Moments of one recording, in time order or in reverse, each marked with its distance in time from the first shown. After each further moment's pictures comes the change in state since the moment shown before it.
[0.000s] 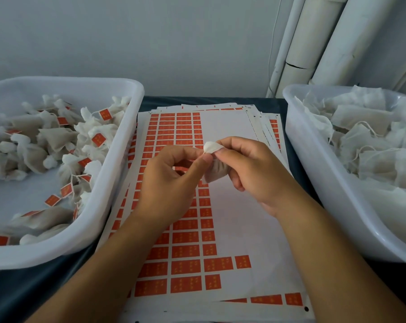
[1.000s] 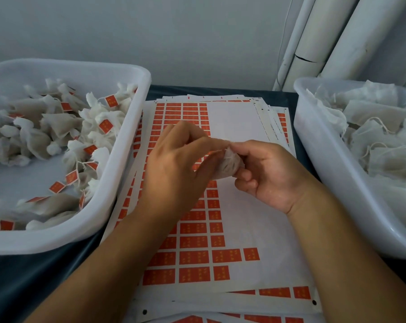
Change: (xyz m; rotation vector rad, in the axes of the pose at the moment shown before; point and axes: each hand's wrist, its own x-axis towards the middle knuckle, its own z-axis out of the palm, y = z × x) left_hand 0.001 -0.009 -0.007 0.479 0.153 0.621; right_hand 0.000 0.004 -0.003 0.513 -0.171 0.315
